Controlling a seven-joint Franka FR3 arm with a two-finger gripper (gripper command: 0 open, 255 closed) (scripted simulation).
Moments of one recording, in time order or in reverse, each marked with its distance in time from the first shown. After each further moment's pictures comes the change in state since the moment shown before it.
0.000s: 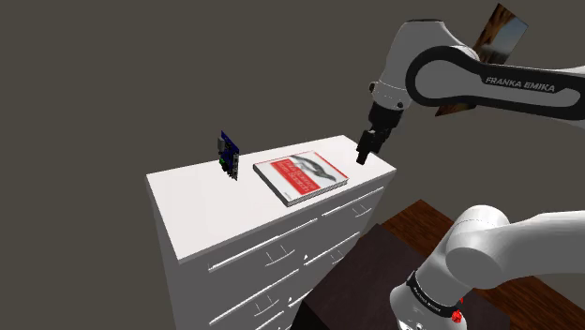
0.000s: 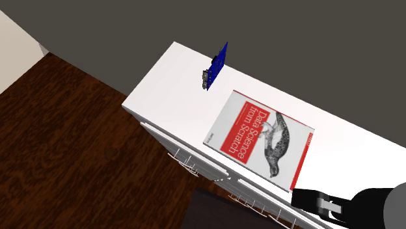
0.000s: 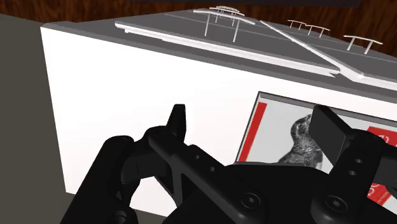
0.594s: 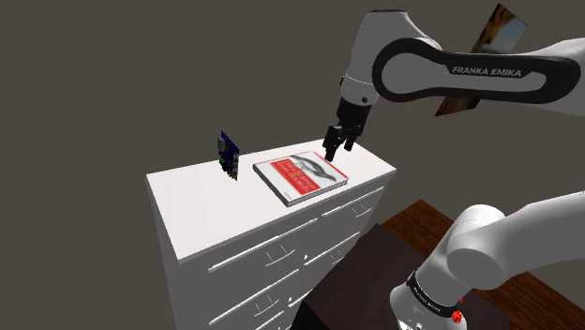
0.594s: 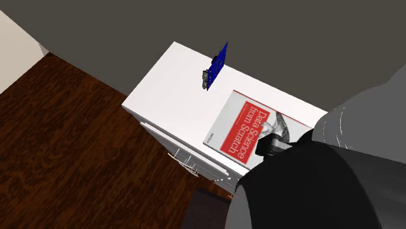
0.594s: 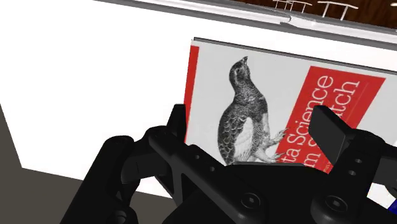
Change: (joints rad) arm 0.025 0.196 0.122 0.137 0.063 0.075 0.164
